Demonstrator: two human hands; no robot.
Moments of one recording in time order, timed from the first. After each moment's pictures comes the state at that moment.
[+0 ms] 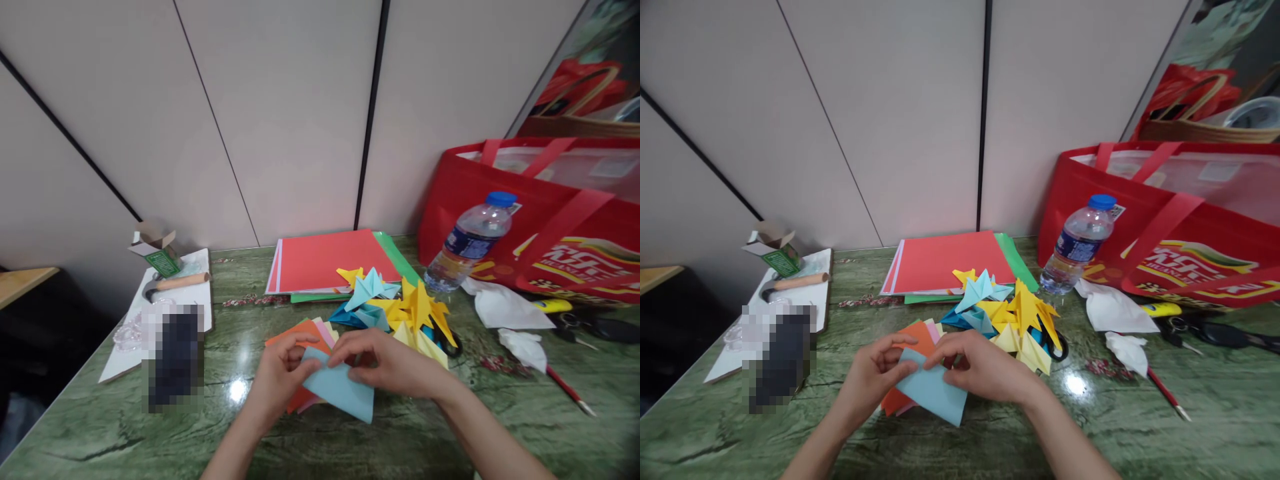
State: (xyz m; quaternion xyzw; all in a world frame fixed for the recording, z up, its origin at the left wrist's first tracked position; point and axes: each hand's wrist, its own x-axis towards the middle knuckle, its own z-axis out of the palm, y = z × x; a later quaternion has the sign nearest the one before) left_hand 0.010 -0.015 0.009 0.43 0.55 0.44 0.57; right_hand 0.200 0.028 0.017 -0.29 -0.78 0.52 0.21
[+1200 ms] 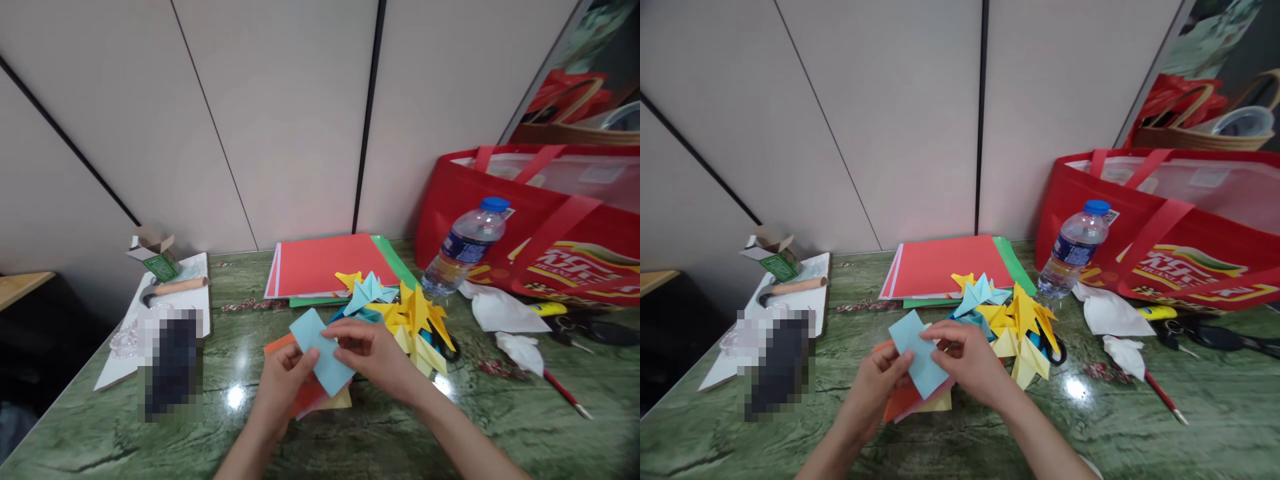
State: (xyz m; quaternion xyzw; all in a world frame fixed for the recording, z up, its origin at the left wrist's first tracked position) left_hand 0.021 -0.015 -0.001 0.32 0.51 0.51 0.61; right_hand 0.179 0.028 0.001 -0.36 -0.66 0.54 0.39
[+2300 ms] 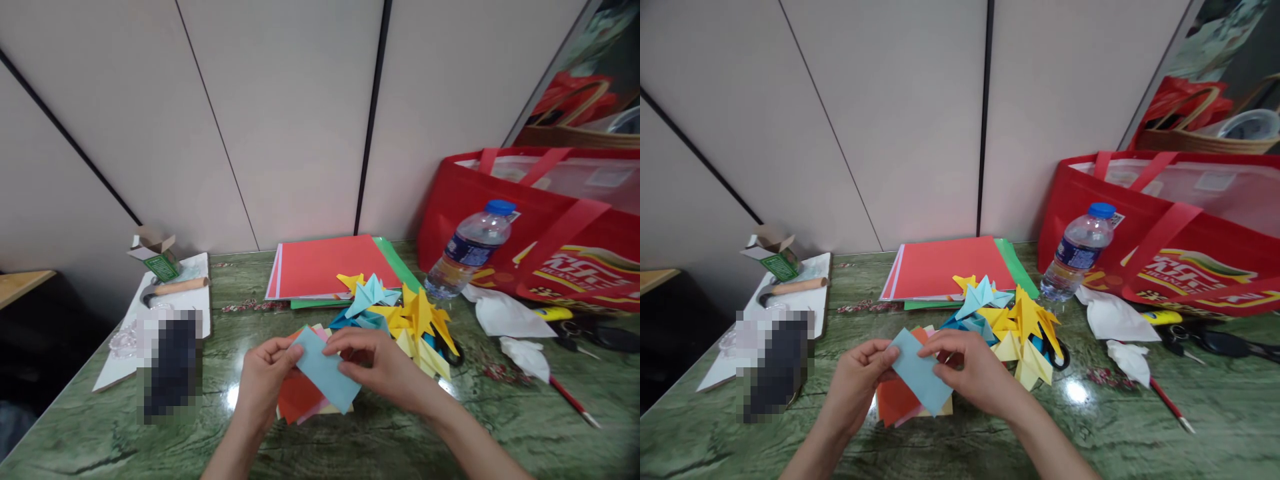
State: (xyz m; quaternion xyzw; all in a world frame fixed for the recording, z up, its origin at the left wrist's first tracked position) left_hand 0.000 -0.010 0.004 0.31 0.55 0.54 0.56; right_hand 0.184 0.024 0.011 -0.33 -0.72 0.51 0.34
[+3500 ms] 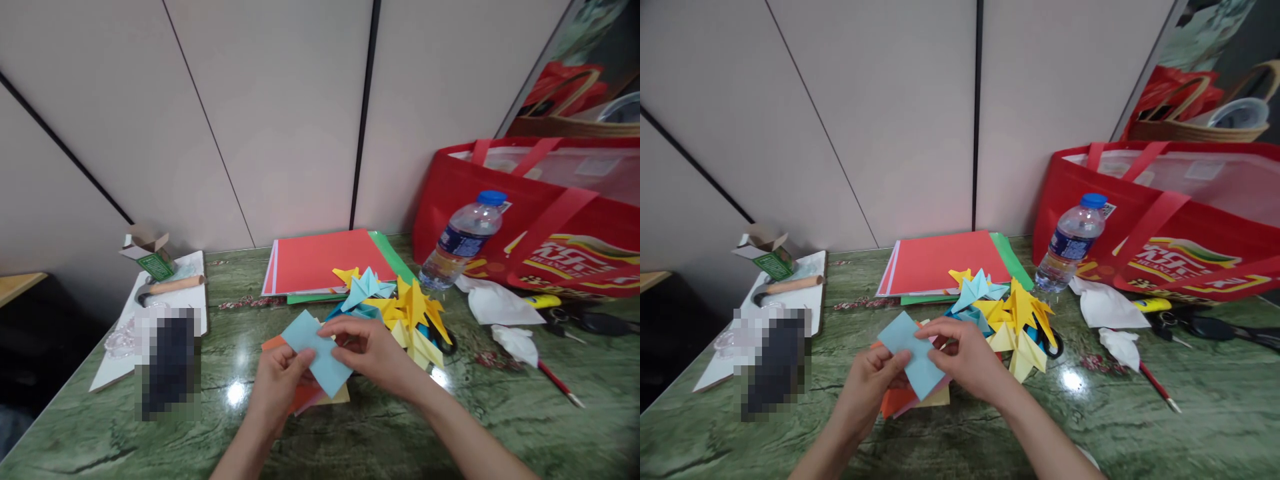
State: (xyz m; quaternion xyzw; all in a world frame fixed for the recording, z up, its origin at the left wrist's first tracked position) left_hand 0.021 -0.017 0.002 0.34 0.54 0.49 0.59; right_hand 0.180 0.025 0.006 -0.36 -0.67 0.53 0.37
